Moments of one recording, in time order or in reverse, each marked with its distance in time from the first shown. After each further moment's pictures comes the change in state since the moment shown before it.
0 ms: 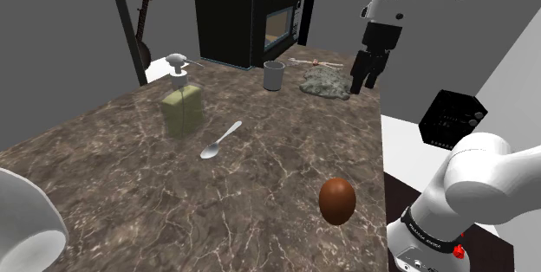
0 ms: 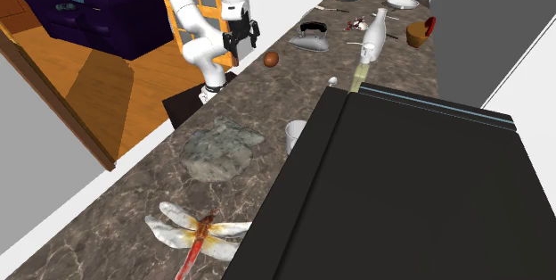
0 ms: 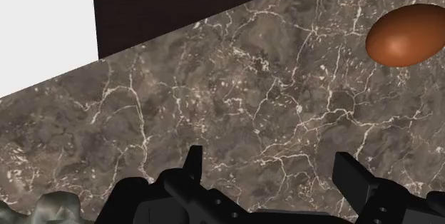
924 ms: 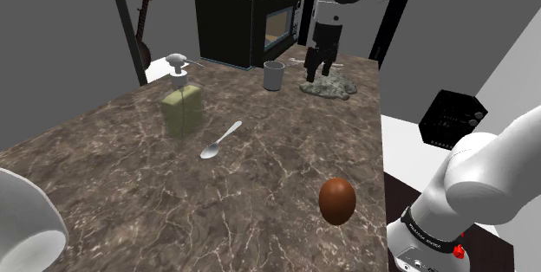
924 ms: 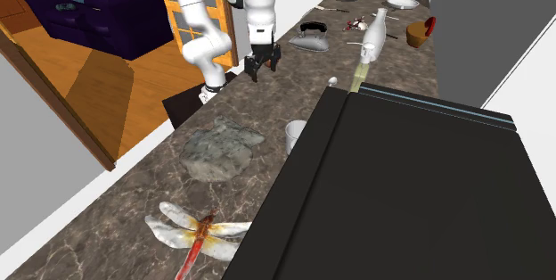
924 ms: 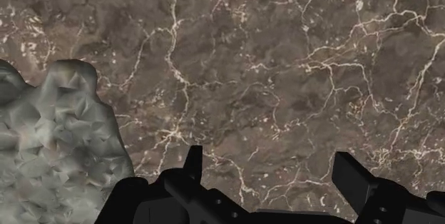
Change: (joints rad) arm 0.014 0.471 -0.021 0.282 -0.062 0.191 -0.098
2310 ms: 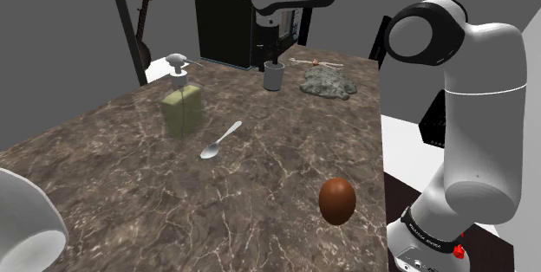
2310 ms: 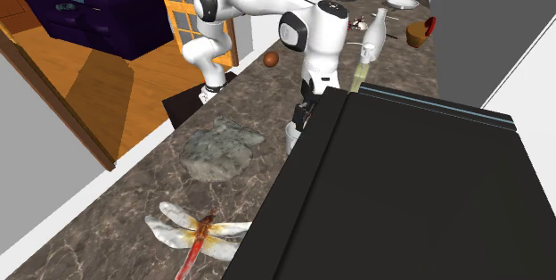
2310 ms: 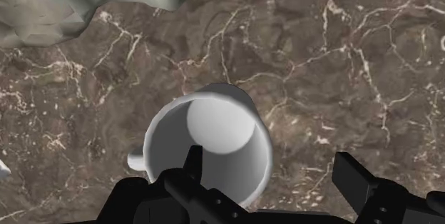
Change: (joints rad) arm -0.006 0.794 -0.005 0.863 -0.059 -0.053 -0.111
